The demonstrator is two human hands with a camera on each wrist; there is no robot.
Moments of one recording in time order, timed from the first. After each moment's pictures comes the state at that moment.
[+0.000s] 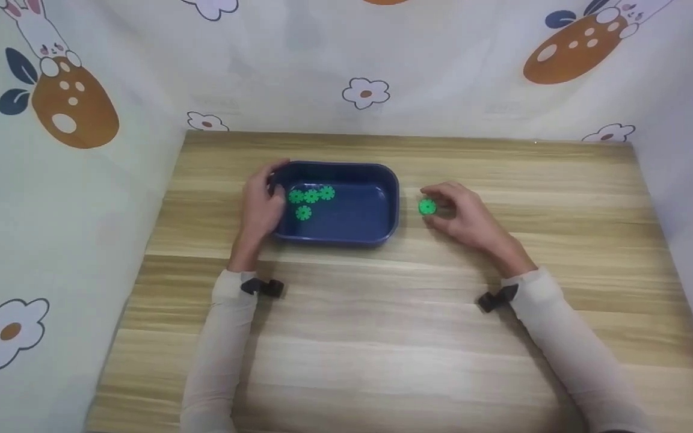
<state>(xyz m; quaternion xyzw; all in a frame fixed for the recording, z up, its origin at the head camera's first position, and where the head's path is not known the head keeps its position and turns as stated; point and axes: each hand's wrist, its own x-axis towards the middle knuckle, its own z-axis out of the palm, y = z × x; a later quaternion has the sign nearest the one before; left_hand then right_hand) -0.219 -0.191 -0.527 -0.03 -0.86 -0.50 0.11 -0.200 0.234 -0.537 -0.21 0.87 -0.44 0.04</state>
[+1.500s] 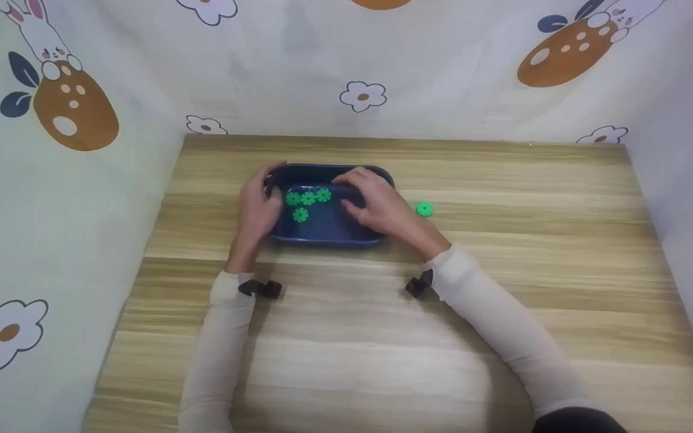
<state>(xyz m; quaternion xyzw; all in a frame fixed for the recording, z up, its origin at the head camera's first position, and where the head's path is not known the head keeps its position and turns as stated) -0.219 -0.194 -0.527 -0.02 -0.85 -0.51 0.11 -0.217 0.083 -0.492 -0.30 0.88 -0.36 0.03</state>
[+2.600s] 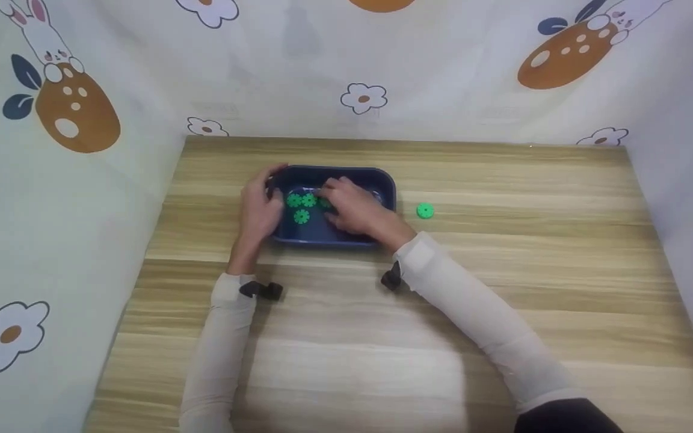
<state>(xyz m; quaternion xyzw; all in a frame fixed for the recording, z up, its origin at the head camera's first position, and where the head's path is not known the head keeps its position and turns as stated) -0.217 -0.193 -0.525 -0.02 -0.86 -0.49 0.11 -0.233 0.034 -0.506 -0.34 0.92 -0.19 0.10</state>
